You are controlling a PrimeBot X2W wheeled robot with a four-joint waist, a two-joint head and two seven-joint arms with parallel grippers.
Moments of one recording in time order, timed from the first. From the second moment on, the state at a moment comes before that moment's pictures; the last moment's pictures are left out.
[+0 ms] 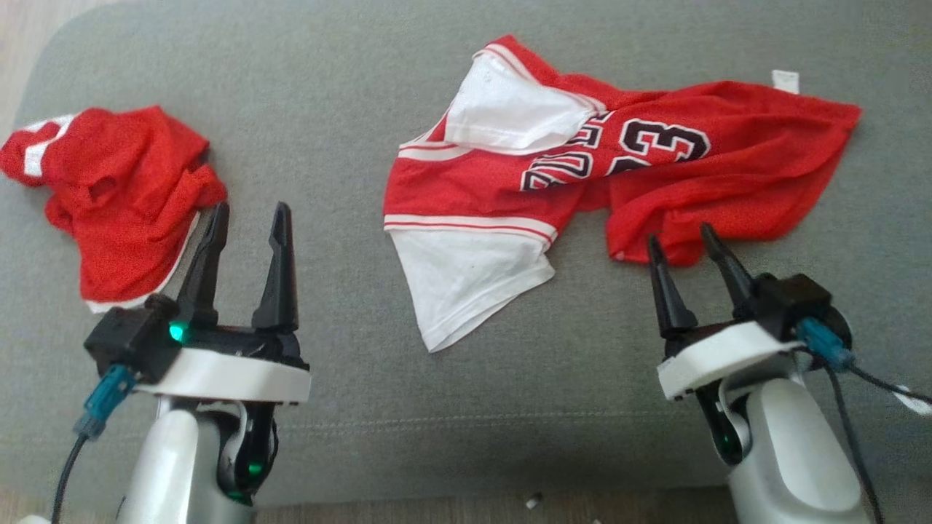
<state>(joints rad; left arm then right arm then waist) -0.14 0.05 -0.12 0.06 -0.27 -0.10 -0.26 -0.28 -0.05 0.17 0.48 0.02 0.12 -0.18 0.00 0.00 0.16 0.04</state>
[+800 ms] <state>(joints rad) -0.21 0.04 -0.14 0.08 -0.28 -0.11 -0.26 -0.51 -0.06 0.10 0.87 0.03 0.12 -0.15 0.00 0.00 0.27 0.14</state>
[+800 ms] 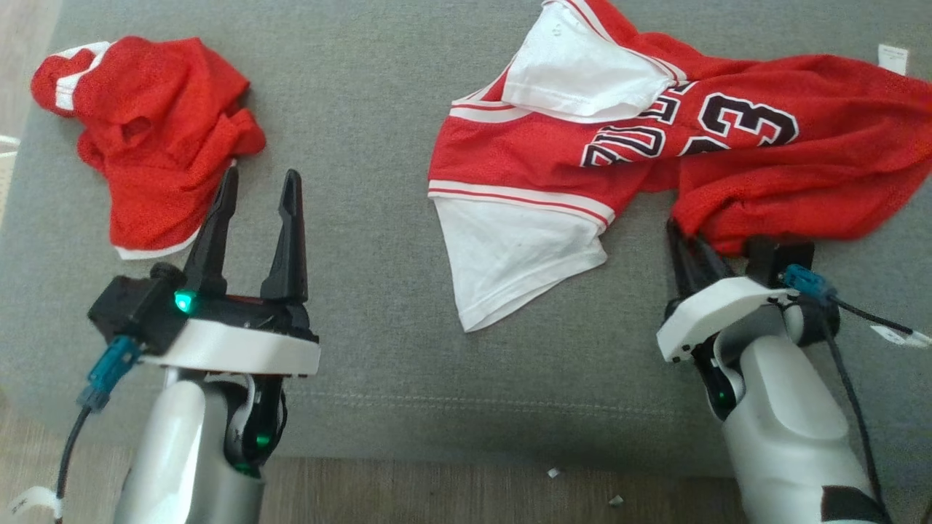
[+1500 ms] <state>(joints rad) -0.21 0.04 -0.14 0.09 -0.30 -0.10 -0.26 -0.40 -0.12 -0.08 0.50 0.11 0.12 -0.01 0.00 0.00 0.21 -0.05</state>
